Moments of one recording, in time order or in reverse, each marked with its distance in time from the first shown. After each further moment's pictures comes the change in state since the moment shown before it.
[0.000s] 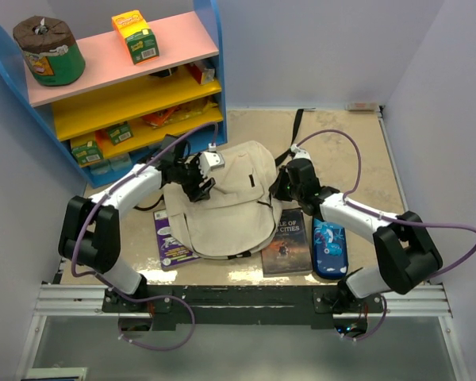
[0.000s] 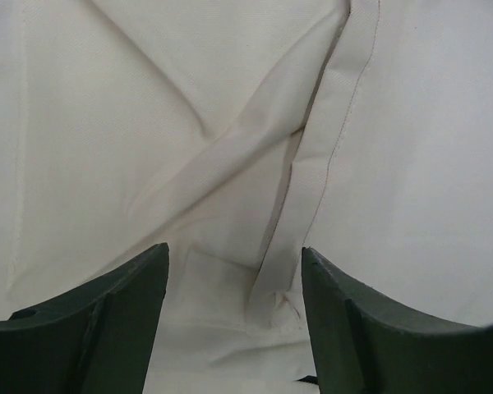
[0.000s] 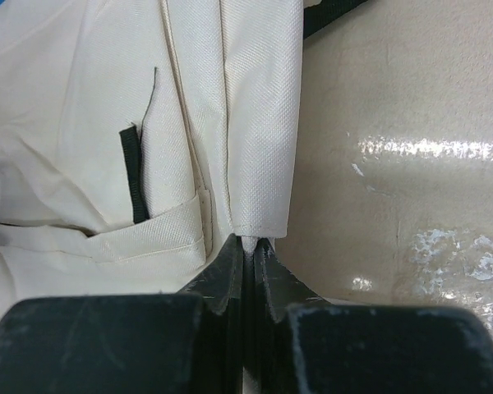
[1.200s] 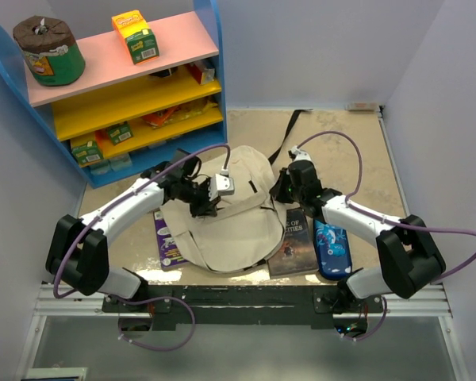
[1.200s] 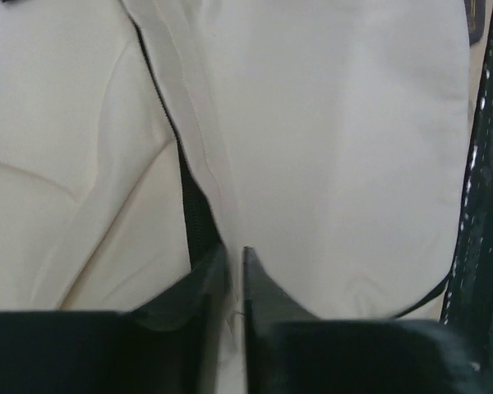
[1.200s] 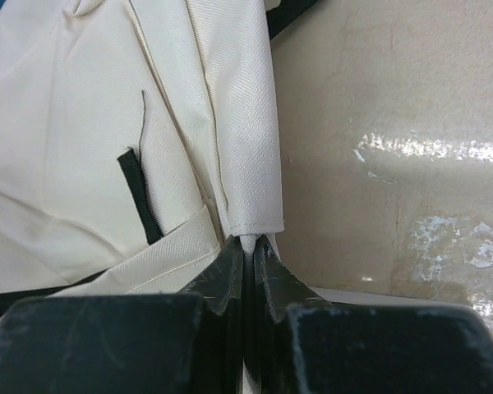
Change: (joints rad) left arm -0.140 -0.151 -0.080 -0.140 0.110 0.050; right arm -0.003 -0.033 -0.023 -0.011 -0.018 -0.009
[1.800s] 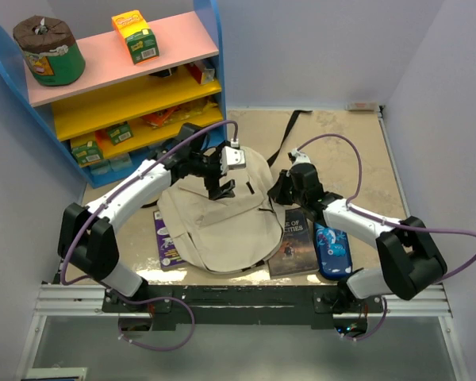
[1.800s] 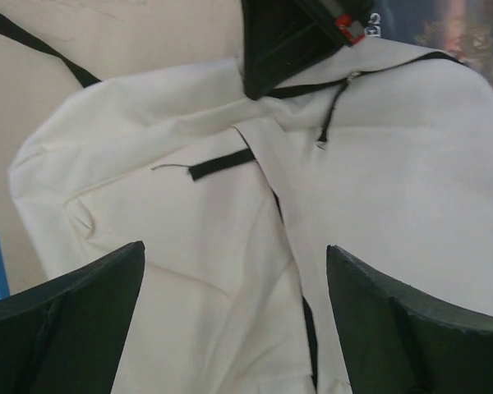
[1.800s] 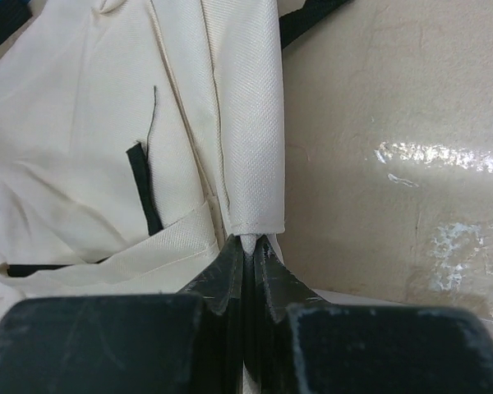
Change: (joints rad) left arm -0.024 0.096 0.254 0.047 0.029 0.000; right arm 0.002 -0.003 -0.046 0.083 -0.056 -0.006
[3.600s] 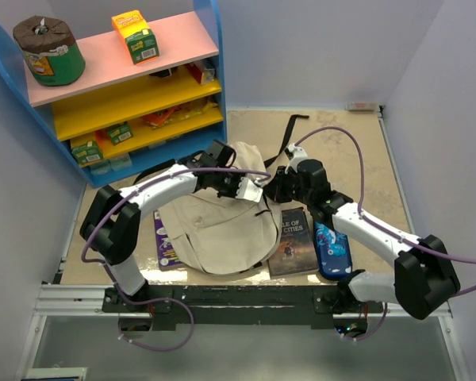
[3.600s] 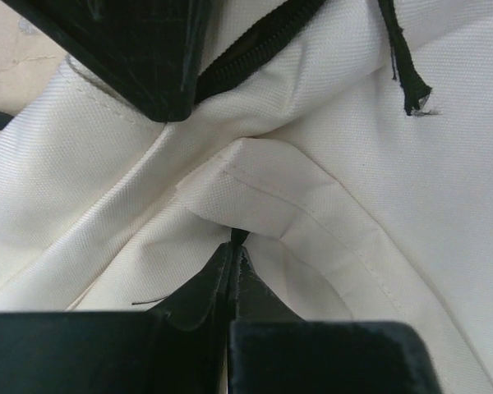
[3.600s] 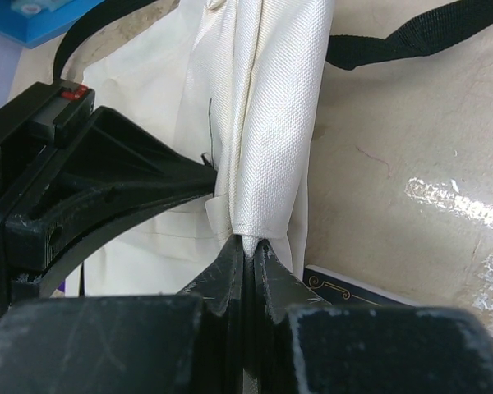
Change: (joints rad) left arm -0.136 0.191 -0.006 0.090 -0.155 0.471; right arm 0.016 -0.150 0.027 -0.049 -0.172 -0.099
